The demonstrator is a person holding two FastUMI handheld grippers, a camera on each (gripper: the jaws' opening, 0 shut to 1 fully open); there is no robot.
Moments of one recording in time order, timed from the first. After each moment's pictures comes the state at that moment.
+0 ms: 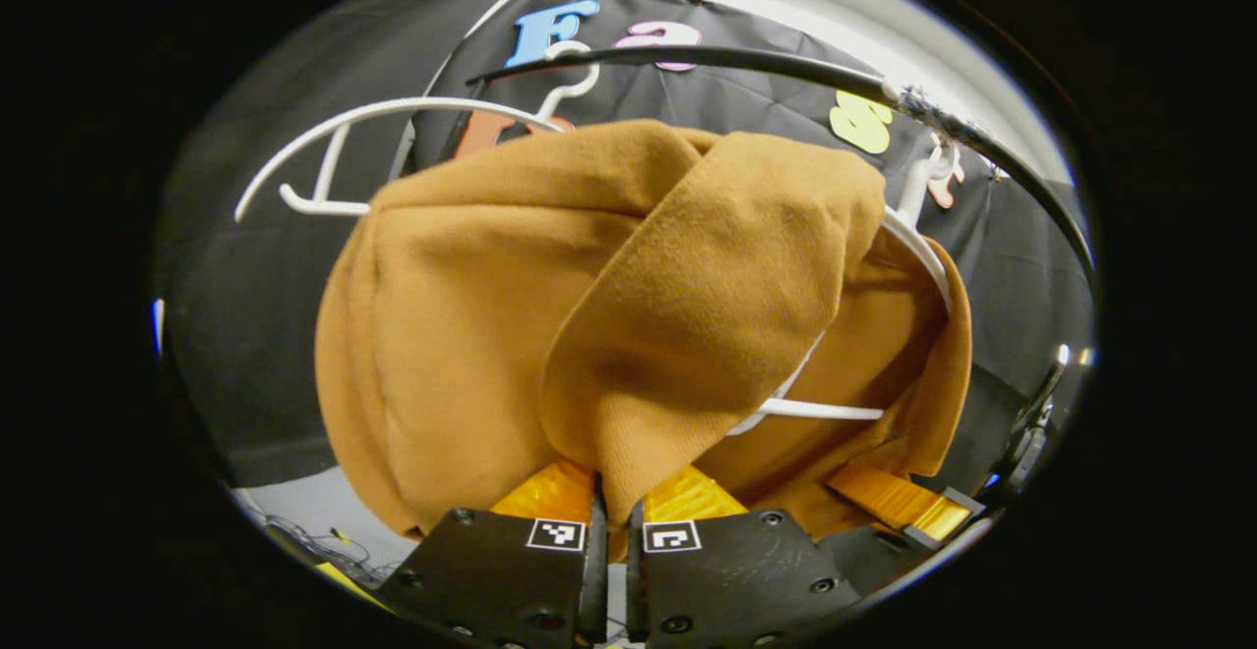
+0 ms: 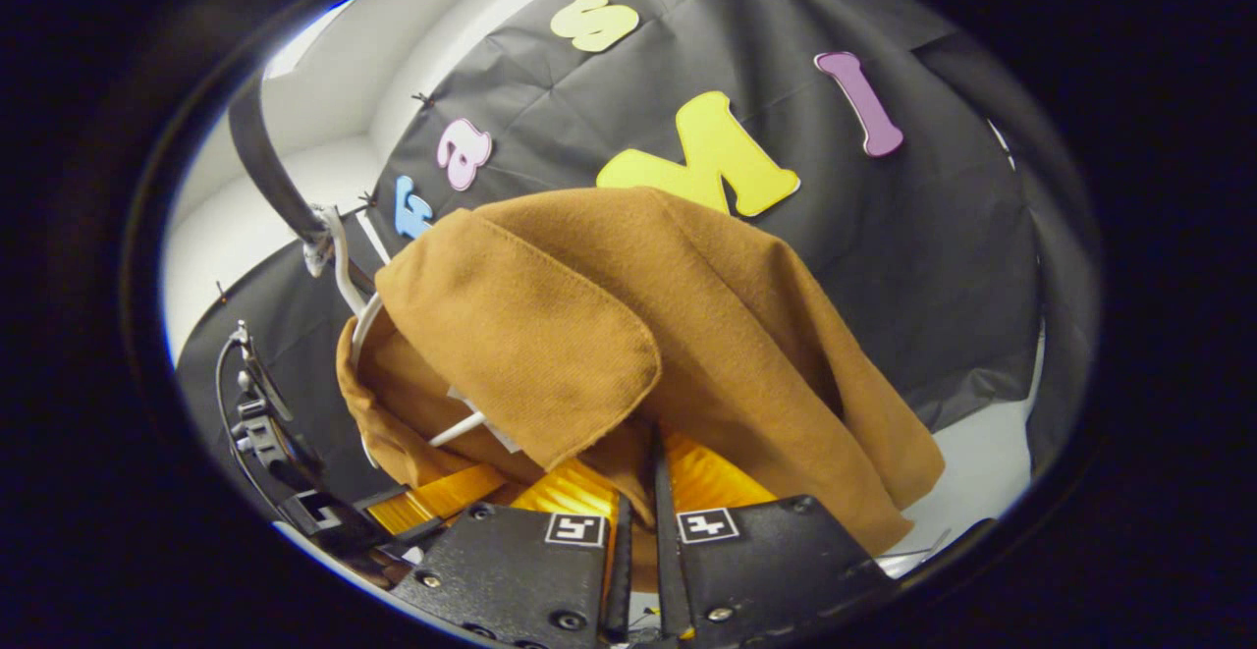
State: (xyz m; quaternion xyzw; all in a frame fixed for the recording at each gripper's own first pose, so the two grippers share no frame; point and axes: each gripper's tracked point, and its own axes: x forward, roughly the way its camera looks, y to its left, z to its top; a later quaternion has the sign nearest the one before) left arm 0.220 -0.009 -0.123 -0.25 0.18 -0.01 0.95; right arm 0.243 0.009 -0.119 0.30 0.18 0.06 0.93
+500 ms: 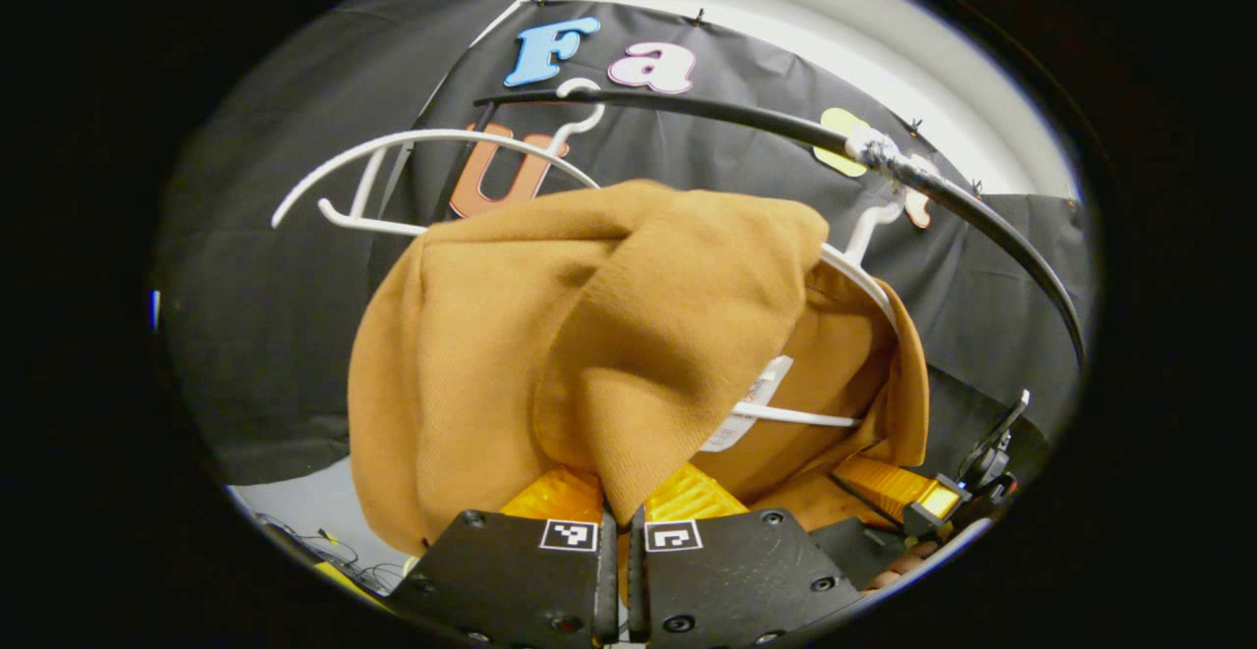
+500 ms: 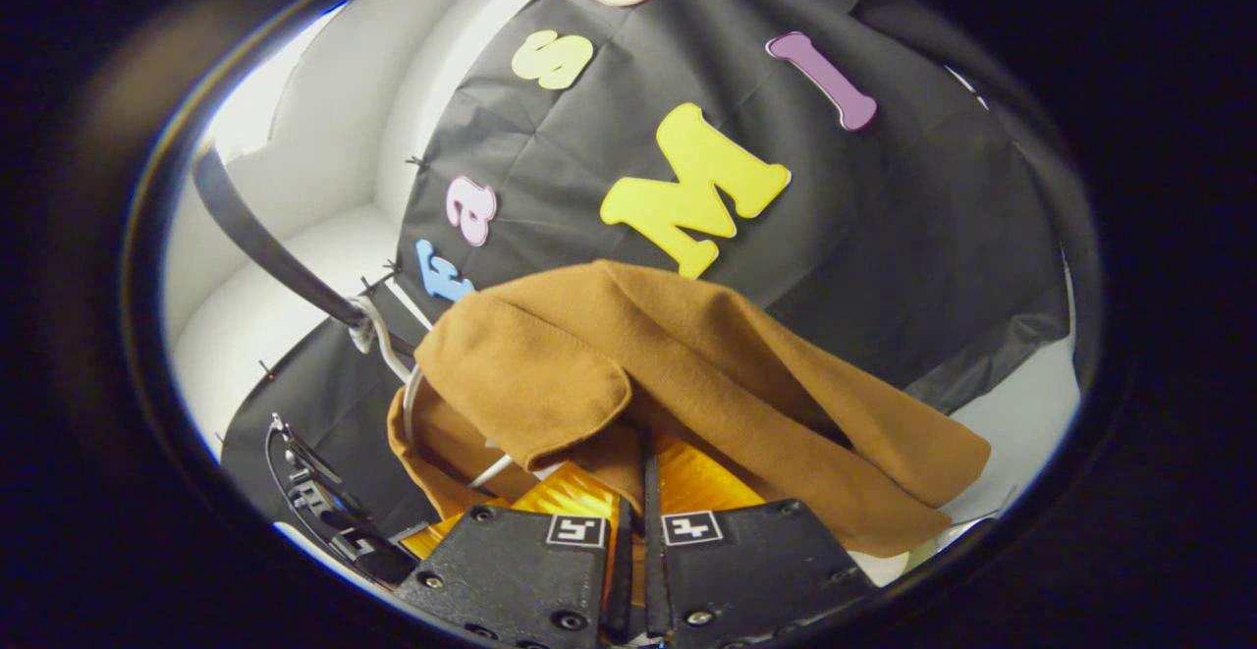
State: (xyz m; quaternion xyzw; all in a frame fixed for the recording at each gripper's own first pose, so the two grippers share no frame) left arm 0.192 0.012 -0.095 -0.25 0.13 -0.01 0.96; right arm 0.223 -0.013 -0.094 0.40 0.13 0.10 0.90
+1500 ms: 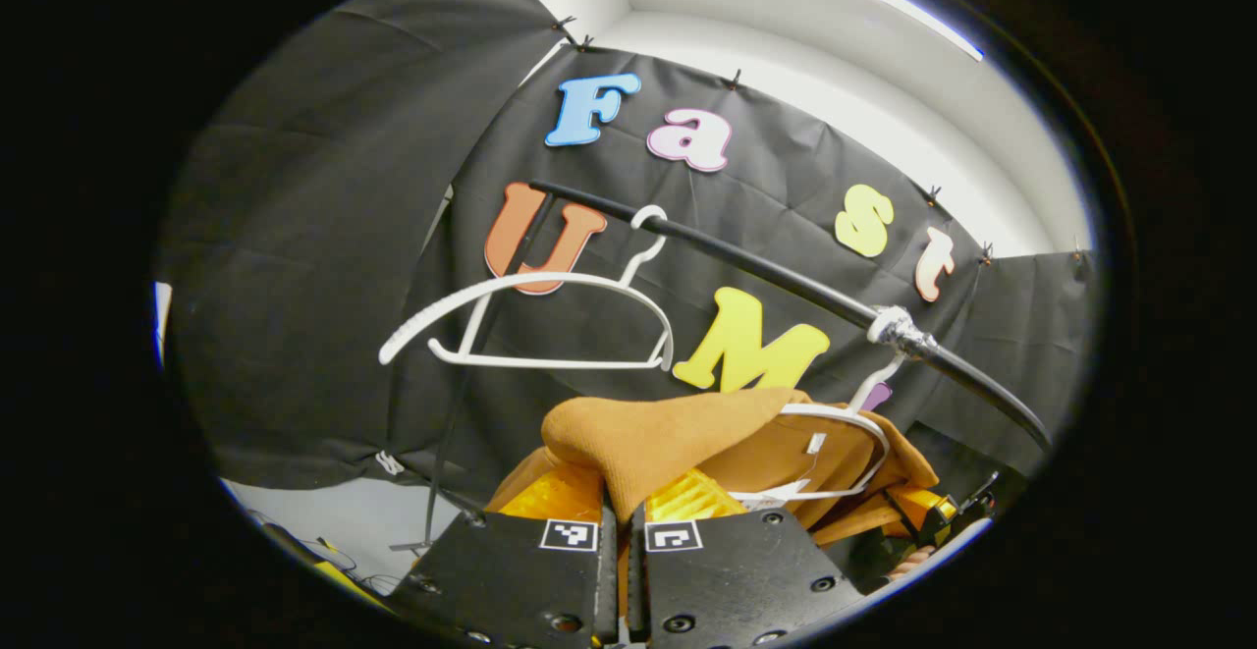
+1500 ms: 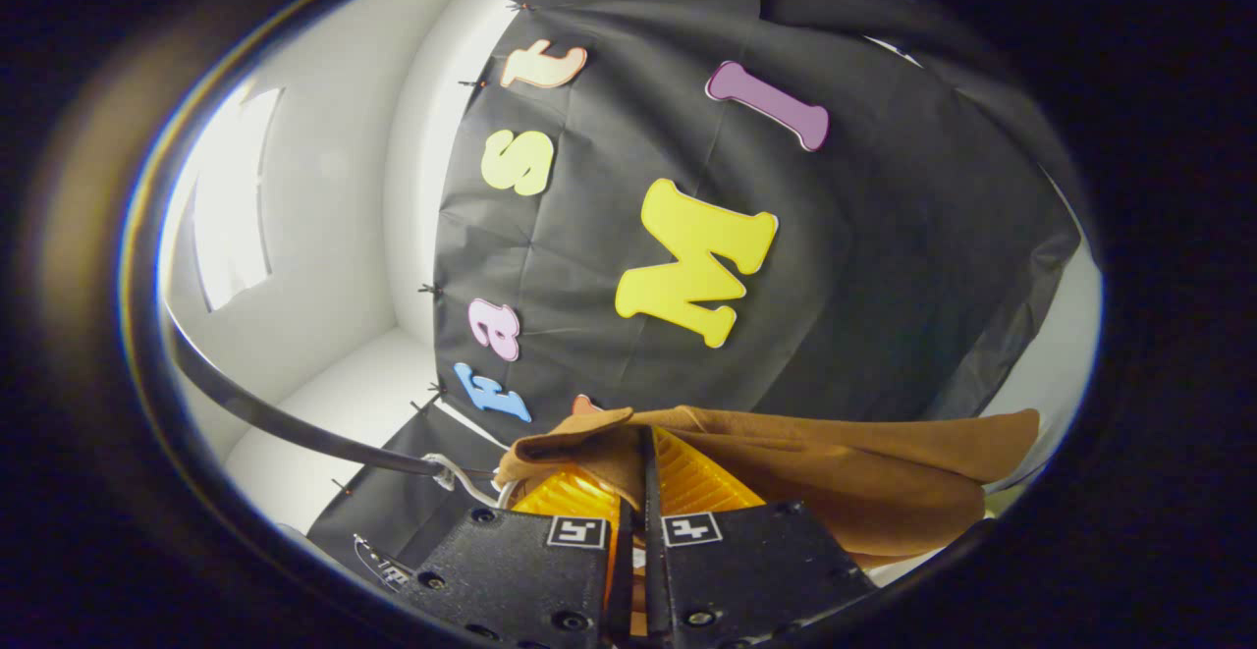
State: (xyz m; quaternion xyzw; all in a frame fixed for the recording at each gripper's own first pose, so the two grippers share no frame) left arm 0.176 0.094 -0.026 -0.27 0.06 0.02 0.96; right arm 0.225 -0.081 -0.035 0.54 0.03 0.10 0.84
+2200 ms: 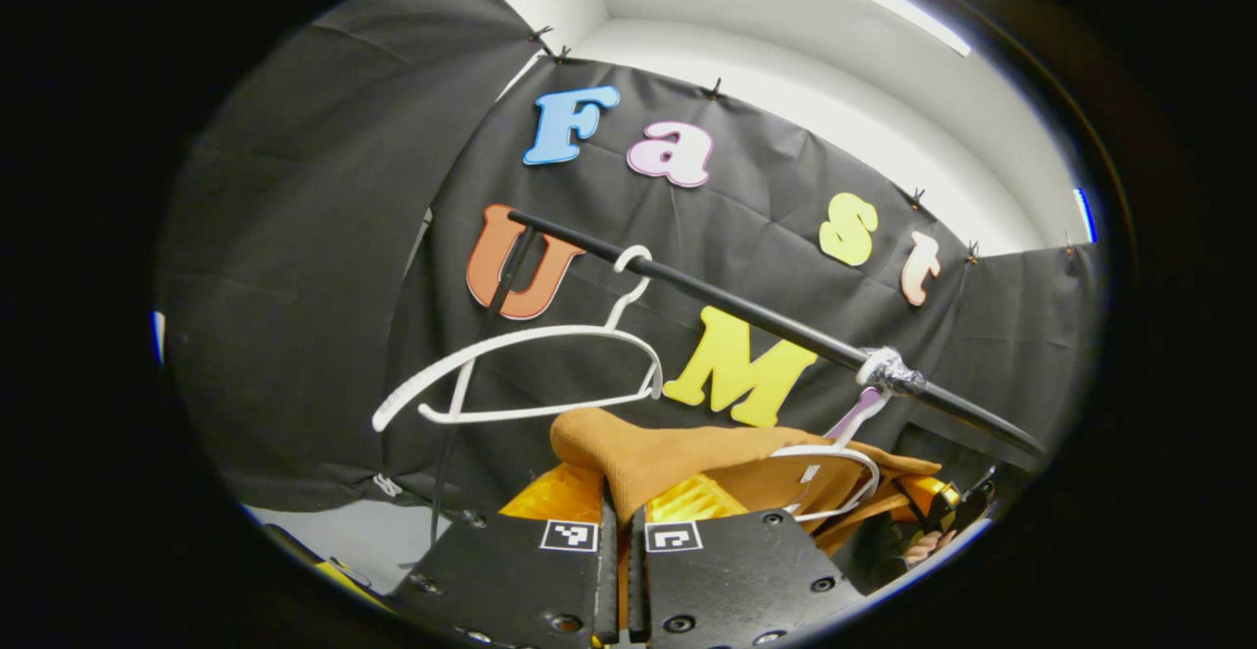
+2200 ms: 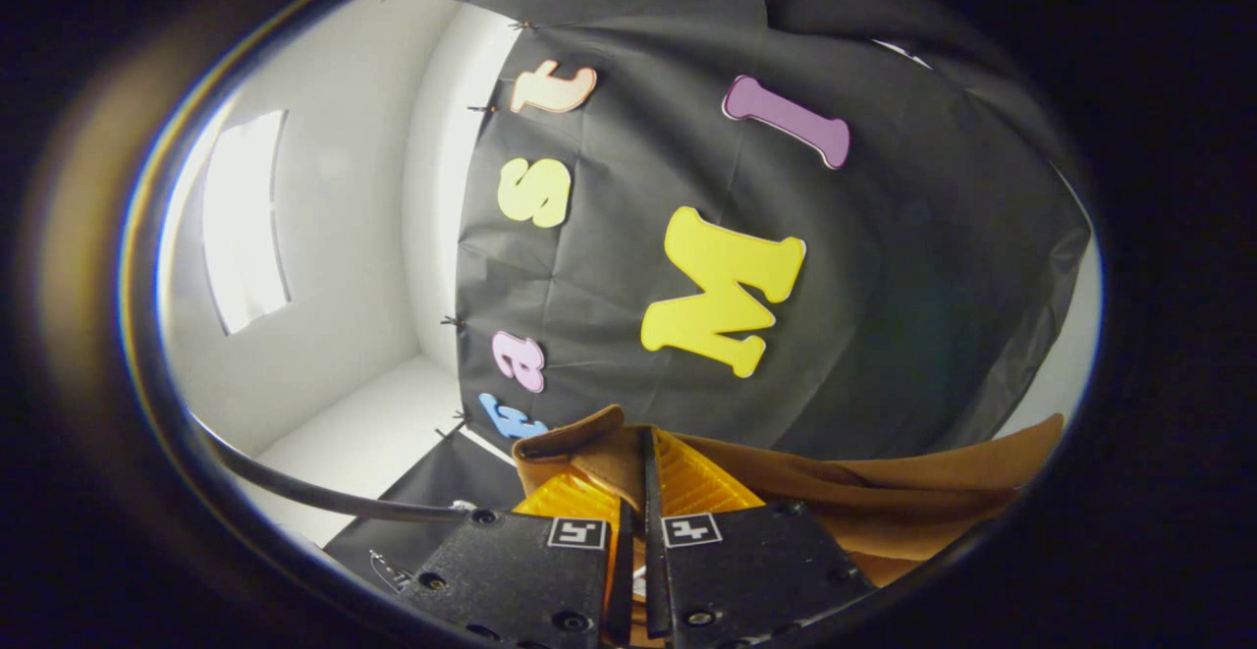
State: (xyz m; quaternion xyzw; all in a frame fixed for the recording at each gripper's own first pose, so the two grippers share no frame) left arm 0.191 0.110 0.007 -0.24 0.05 0.00 0.97; right arm 0.249 -0.108 0.003 0.55 -0.01 0.11 0.83
